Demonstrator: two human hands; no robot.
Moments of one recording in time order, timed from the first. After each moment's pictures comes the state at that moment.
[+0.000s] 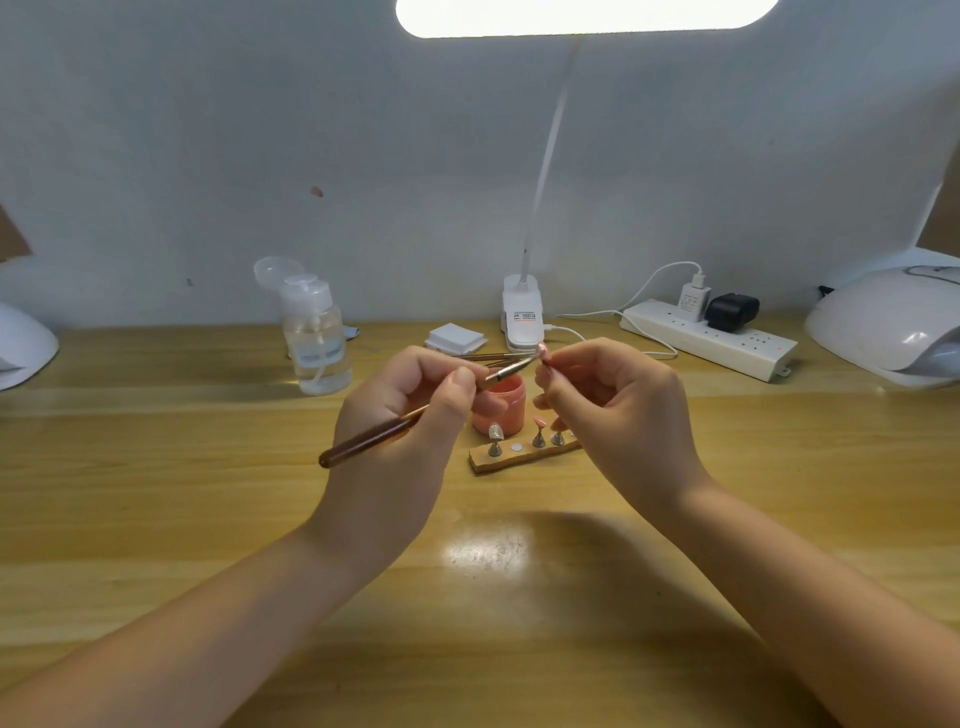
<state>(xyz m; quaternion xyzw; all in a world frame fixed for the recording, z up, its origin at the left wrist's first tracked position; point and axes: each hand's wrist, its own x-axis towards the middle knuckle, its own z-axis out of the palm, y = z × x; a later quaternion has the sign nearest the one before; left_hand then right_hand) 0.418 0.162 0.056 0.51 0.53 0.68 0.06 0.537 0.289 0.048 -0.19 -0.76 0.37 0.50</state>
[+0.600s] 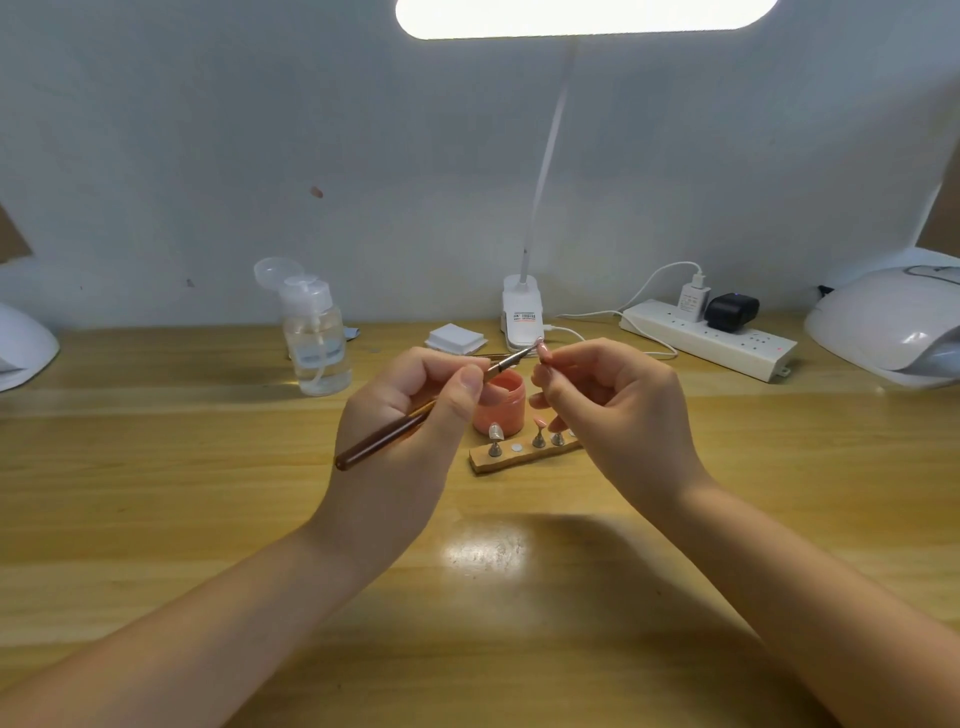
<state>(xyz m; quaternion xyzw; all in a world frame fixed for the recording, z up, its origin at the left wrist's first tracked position) 0.418 0.160 0.057 0.52 0.53 0.67 0.05 0.537 0.289 0.049 -0.17 -0.75 0.40 0.50</state>
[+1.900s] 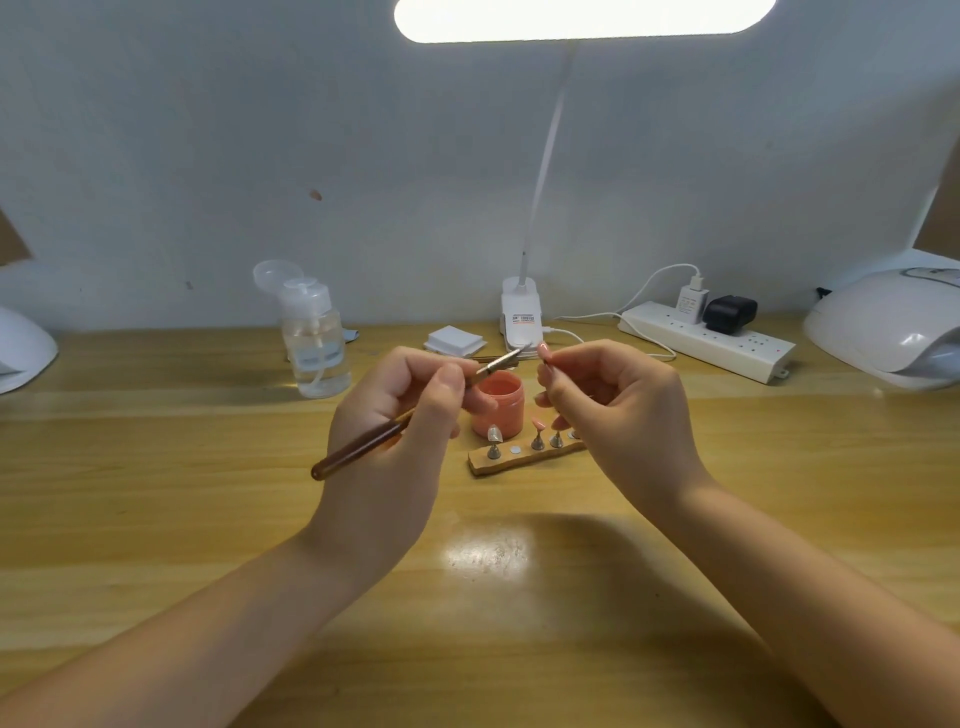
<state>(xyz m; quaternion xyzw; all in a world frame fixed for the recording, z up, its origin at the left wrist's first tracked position) 0.418 0.160 0.055 0.50 0.53 0.68 0.05 0.538 0.290 0.051 -0.18 -0.75 0.39 0.50</state>
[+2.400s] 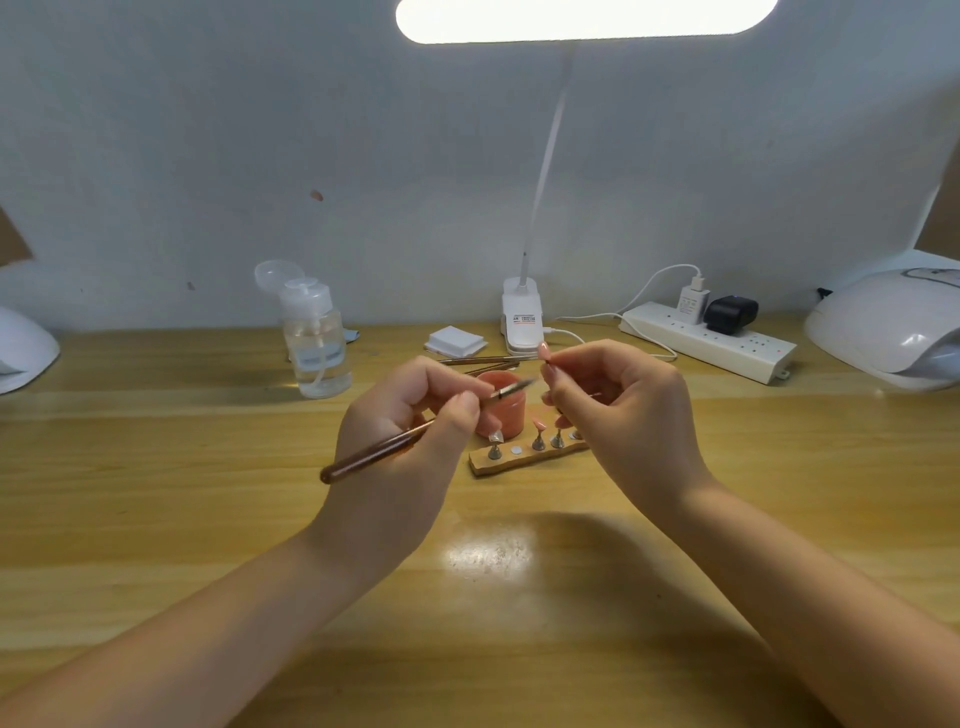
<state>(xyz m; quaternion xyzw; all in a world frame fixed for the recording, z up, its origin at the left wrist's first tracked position) 0.417 0.159 0.055 0.52 0.54 0.66 0.06 0.539 0.291 0.051 -0.19 -0.77 0.34 0.50</state>
